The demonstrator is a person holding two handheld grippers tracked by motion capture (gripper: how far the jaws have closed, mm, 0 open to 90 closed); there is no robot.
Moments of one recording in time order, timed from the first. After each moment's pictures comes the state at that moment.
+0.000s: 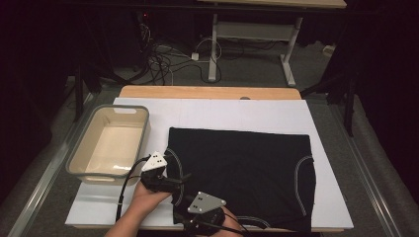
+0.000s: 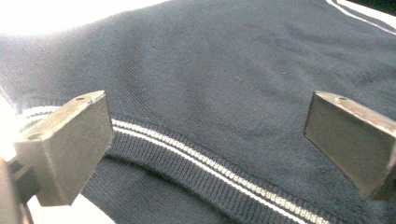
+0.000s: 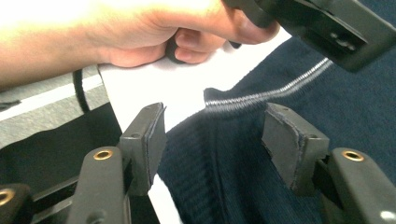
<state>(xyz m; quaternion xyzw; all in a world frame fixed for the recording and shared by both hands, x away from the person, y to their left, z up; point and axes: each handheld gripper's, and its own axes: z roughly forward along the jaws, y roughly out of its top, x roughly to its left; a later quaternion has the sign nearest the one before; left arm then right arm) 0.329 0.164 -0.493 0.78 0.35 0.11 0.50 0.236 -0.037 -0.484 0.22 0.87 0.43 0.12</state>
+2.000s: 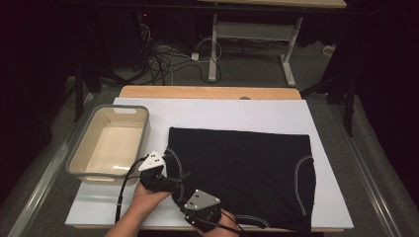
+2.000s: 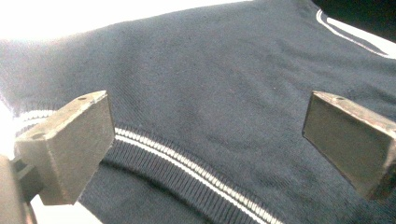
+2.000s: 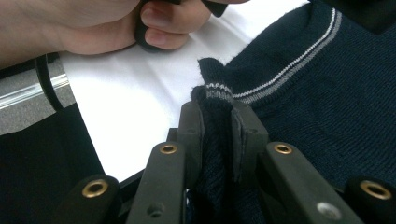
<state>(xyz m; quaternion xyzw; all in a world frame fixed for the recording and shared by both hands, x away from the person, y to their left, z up) 0.328 0.162 -0.486 0.77 0.36 0.11 0.51 0.245 -0.031 -0.497 0.25 0.87 0.41 0.14</state>
